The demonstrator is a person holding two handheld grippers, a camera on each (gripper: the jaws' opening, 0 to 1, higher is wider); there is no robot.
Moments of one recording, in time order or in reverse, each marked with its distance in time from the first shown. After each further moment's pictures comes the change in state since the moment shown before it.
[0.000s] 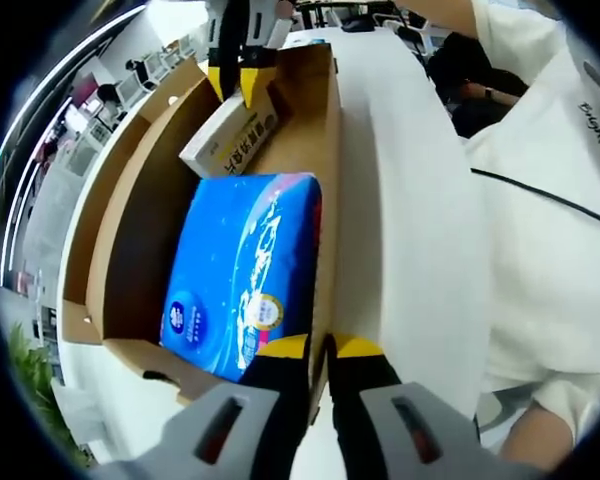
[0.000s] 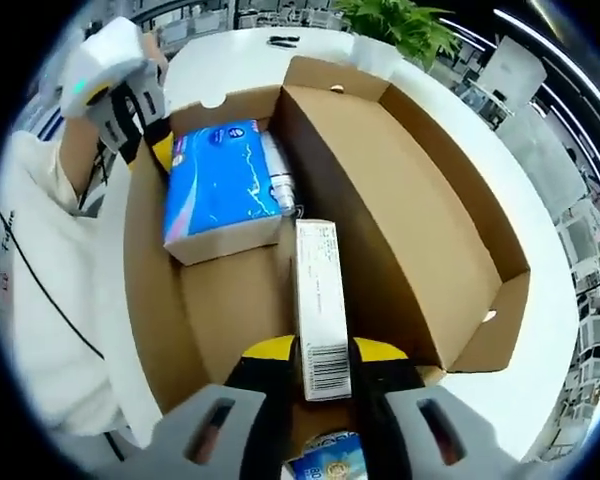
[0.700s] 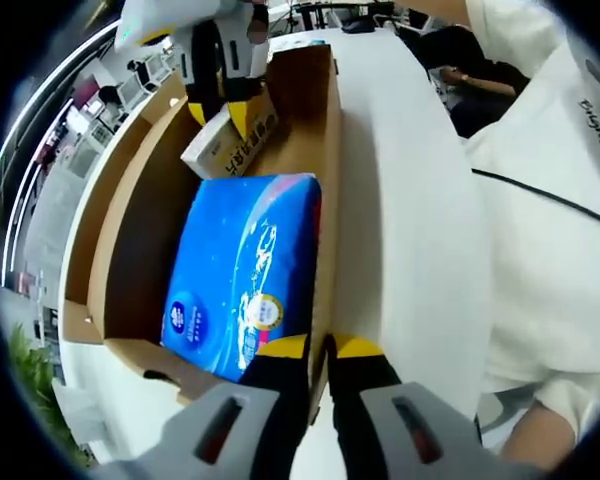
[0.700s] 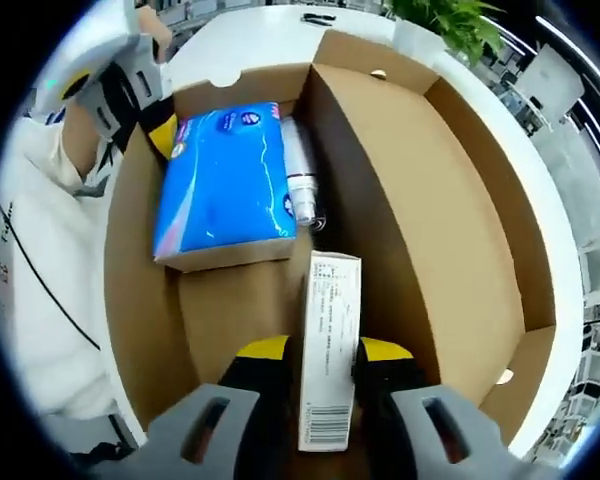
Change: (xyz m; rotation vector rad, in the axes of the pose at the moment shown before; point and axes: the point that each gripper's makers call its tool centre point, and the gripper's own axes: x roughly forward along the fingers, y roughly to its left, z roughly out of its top) left arm 0.000 0.000 0.000 0.002 -0.005 0.009; right arm 0.036 0.003 0.026 -0.134 0.122 0.079
